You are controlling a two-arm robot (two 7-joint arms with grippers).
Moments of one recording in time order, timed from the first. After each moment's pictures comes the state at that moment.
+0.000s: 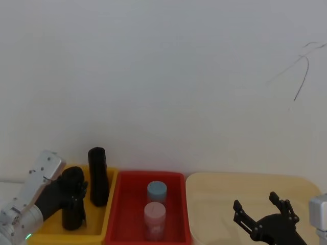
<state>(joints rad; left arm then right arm) -0.46 0.38 0.35 -1.25 -0.18 0.09 -0.29 -0.01 0.34 -0.23 -1.77 0.29 0.03 0.07</state>
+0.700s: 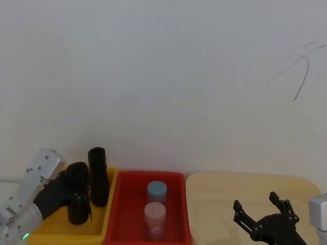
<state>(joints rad) -0.42 0.41 0.32 -1.34 -0.19 0.05 -0.35 -0.01 0.34 -0.23 -1.77 0.29 0.03 0.07</state>
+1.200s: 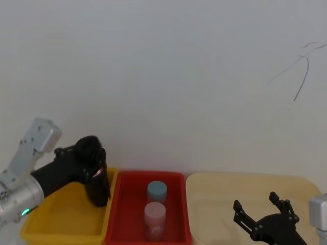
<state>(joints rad) -0.45 0.43 0.29 -1.45 -0.31 0.07 -0.49 -0.01 0.34 -0.23 -1.77 0.29 0.03 0.07</state>
